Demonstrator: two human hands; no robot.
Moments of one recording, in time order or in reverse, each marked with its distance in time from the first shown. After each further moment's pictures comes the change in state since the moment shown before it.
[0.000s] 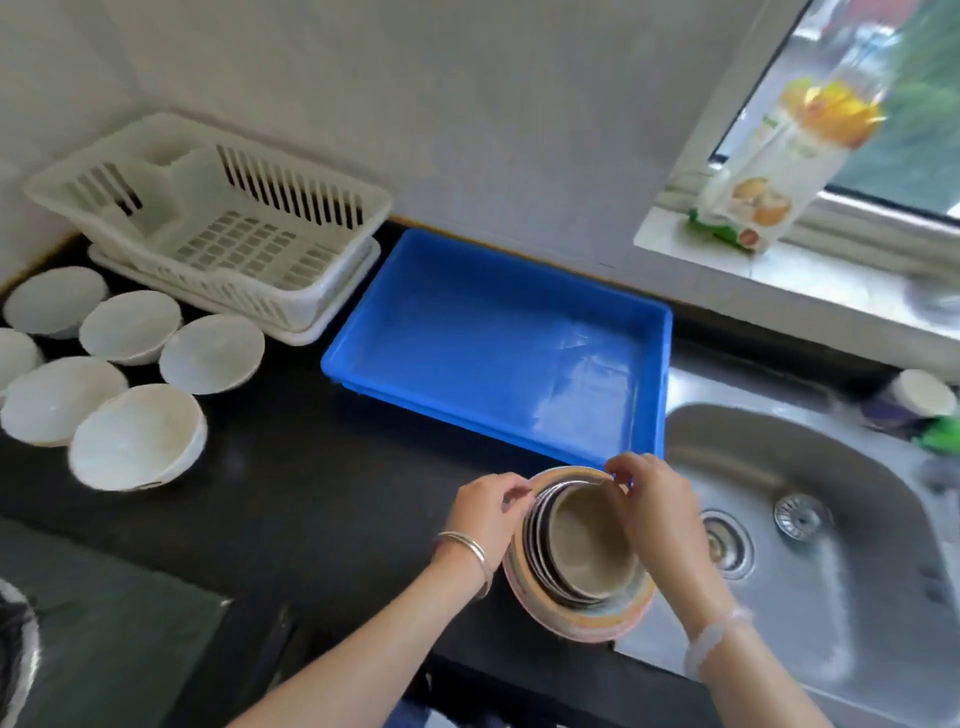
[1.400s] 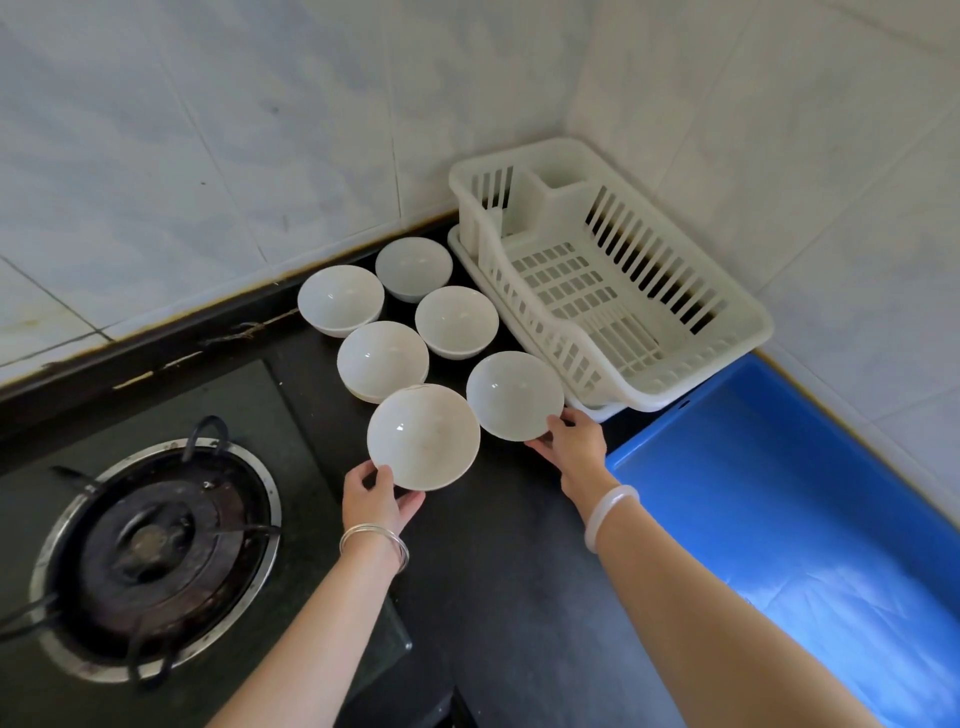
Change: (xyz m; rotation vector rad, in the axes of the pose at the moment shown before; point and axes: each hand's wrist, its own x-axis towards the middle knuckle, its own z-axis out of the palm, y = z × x) left_hand -0.006 -0.212 -0.243 -1.330 1.184 -0.672; right_hand 0.122 -0.352 0.238 0.858 -0.622 0.262
